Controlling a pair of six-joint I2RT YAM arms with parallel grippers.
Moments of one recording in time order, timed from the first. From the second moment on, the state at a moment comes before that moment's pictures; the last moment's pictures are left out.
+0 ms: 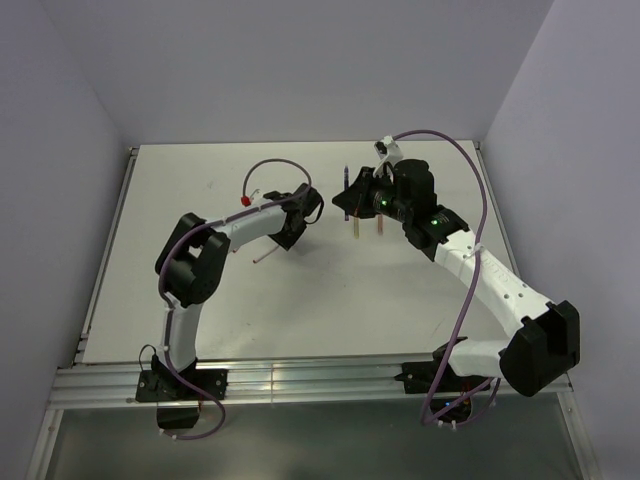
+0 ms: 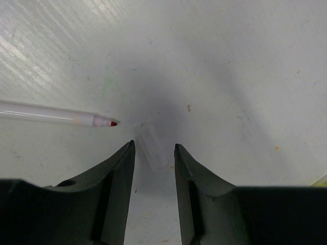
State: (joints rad) left arm -0.68 2.06 1.52 -0.75 -0.49 -1.58; right arm 0.46 1.26 1.07 -0.13 -0.31 0.54
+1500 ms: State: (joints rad) left arm -0.68 2.12 1.57 -0.75 -0.49 -1.53; right arm 0.46 1.26 1.07 -0.12 -0.38 0.54
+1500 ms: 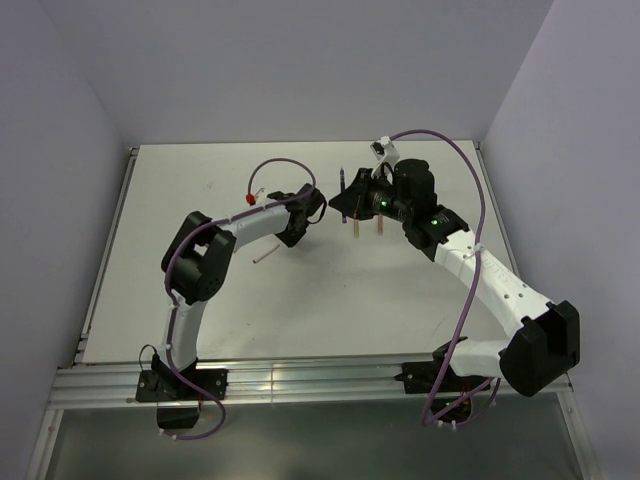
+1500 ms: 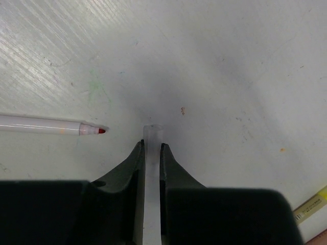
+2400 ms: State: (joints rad) left arm -0.75 1.87 1.23 -0.60 -0.48 -1.31; right arm 0.46 1.29 1.07 -0.12 -0.39 0.54
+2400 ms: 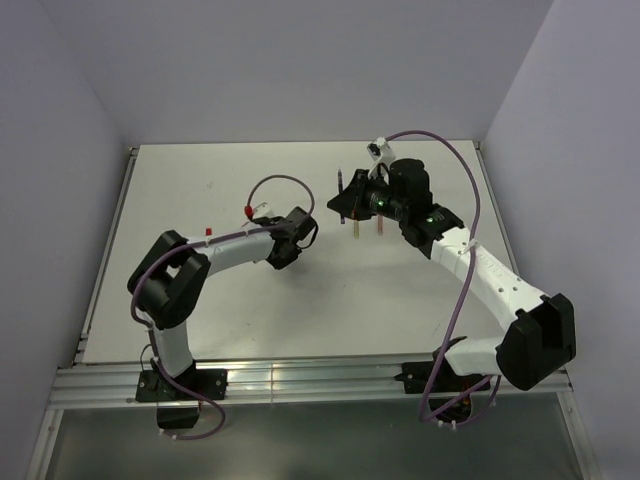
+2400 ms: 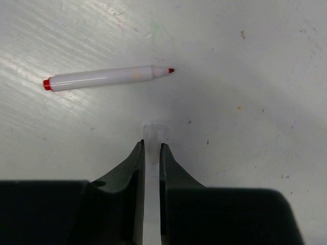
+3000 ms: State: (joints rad) left arm -0.75 1.63 1.03 -0.45 -0.40 -1.20; right arm 0.46 1.33 1.07 -0.12 -0.42 0.54
